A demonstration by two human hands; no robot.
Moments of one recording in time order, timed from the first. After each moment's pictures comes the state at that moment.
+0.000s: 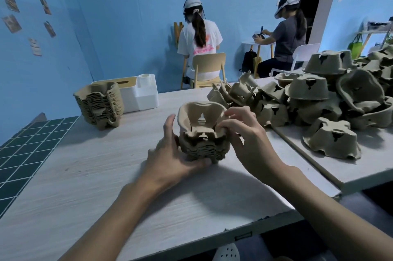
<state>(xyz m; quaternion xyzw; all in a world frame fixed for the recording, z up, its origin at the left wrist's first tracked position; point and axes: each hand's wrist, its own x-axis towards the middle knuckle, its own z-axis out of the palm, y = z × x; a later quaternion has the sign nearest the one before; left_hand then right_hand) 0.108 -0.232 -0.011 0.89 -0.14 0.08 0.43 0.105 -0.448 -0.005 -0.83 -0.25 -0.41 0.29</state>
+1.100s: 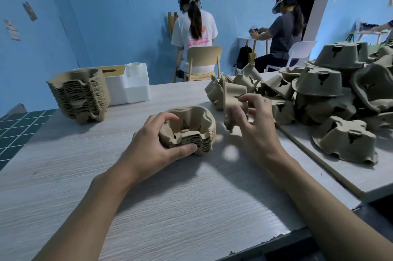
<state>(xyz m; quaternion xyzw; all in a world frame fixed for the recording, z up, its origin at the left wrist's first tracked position) 0.151 -0.210 -0.011 0.88 -0.20 0.10 0.42 0.154 -0.458 -0.012 -0.81 -0.05 -0.32 0.49</state>
